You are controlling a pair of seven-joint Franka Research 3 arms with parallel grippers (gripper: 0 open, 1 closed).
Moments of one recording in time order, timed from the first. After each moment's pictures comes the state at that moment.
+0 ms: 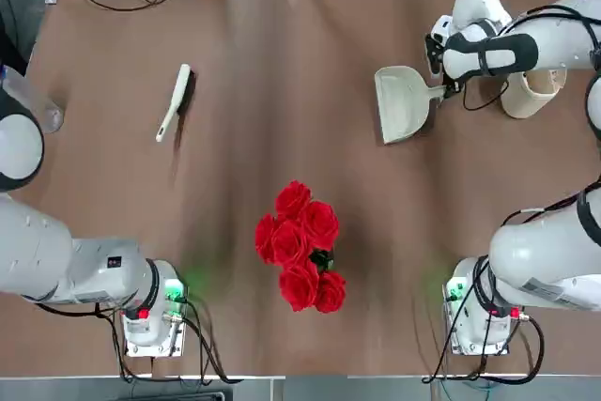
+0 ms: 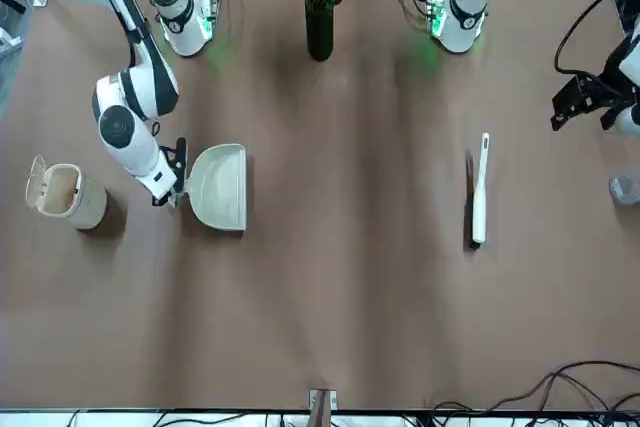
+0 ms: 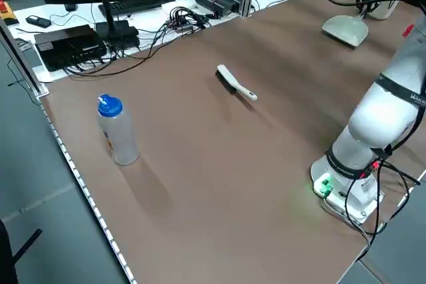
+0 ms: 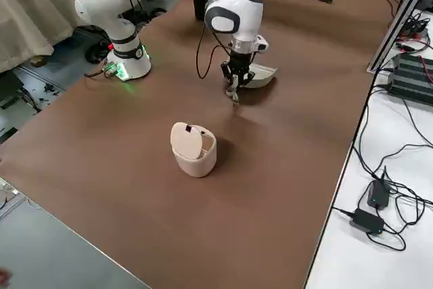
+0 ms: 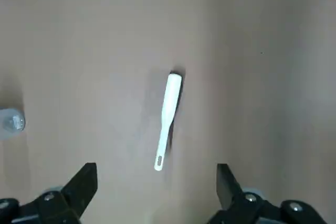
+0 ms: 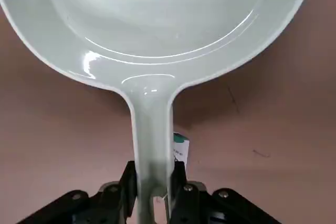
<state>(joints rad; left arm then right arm) 0.05 0.02 -0.13 -1.47 0.03 1.54 -0.06 -0.26 0.25 0.38 -2.25 -0.37 2.36 -1.18</state>
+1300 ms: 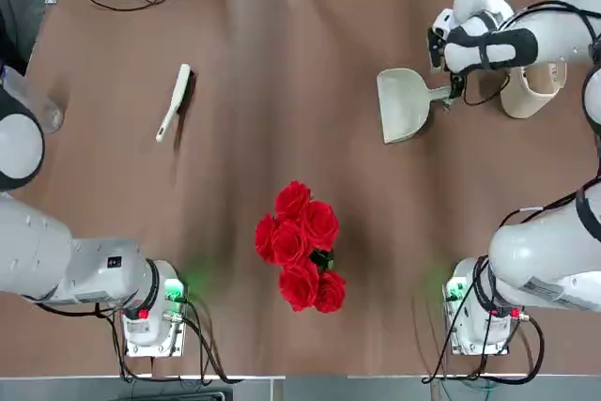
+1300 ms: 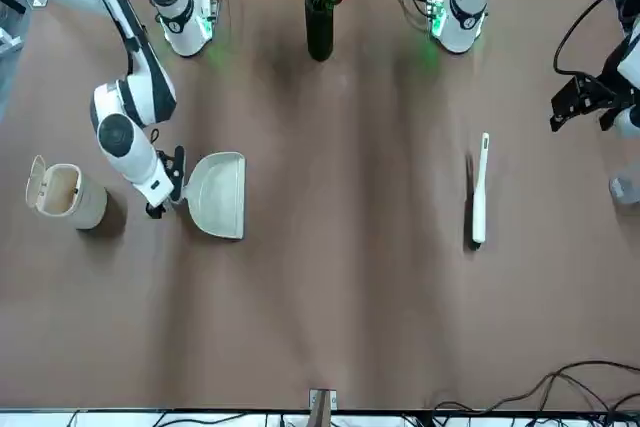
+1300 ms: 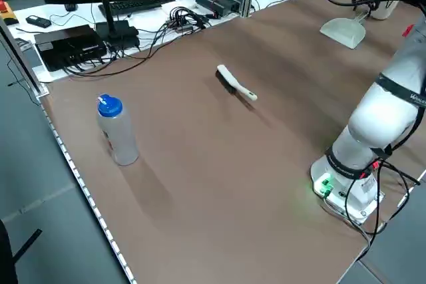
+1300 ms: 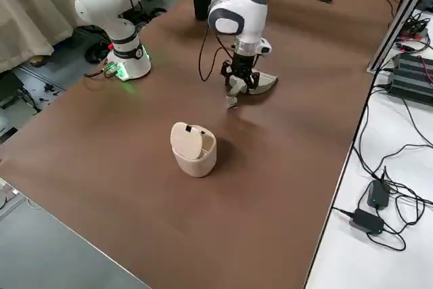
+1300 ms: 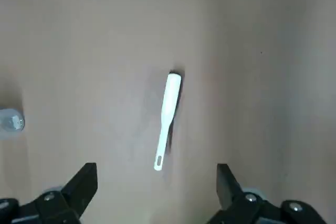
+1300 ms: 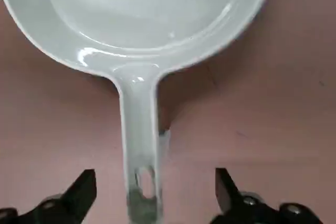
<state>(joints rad) 0.05 0.02 -0.13 -1.47 0.03 1.54 -0.06 -0.26 0.27 0.38 -2.14 -0.42 2.24 -1.15</state>
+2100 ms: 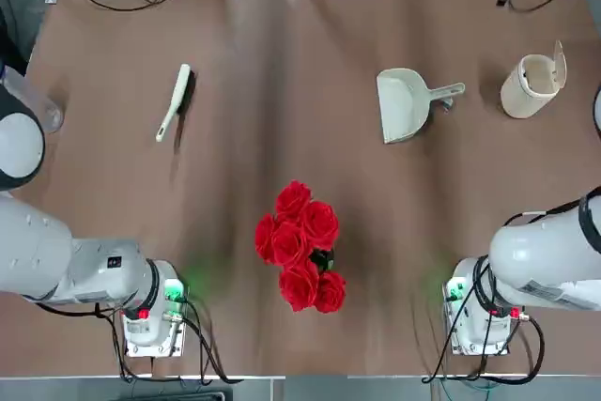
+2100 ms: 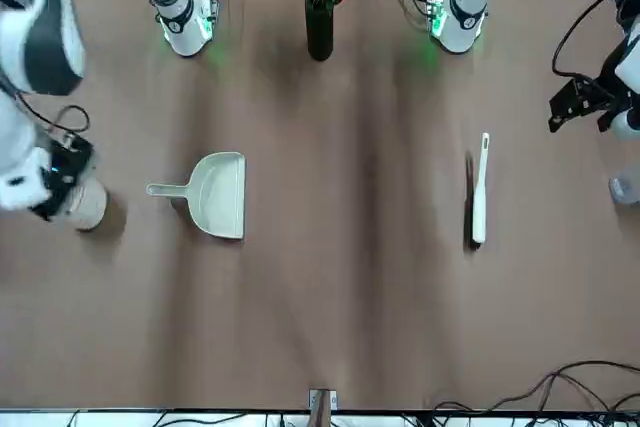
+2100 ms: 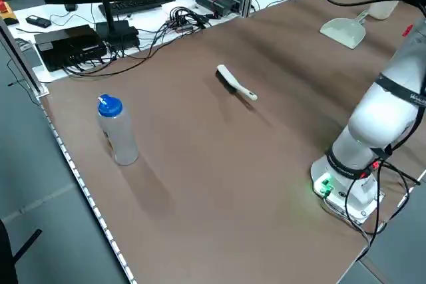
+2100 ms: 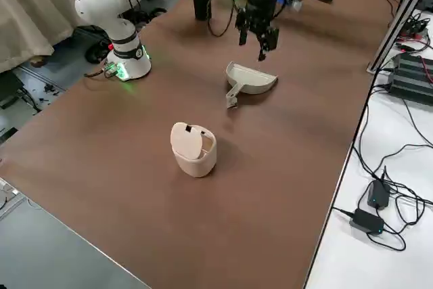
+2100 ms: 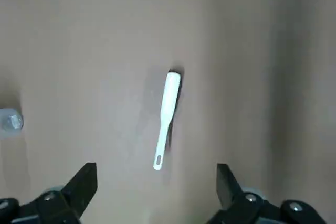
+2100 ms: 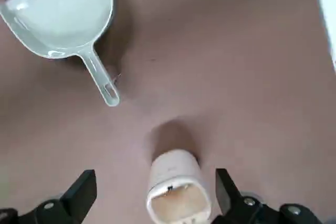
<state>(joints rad) 0.05 0.03 -0.13 -1.47 0.03 1.54 -0.06 -0.24 0.17 0.27 -1.58 -0.23 1.70 -0.95</state>
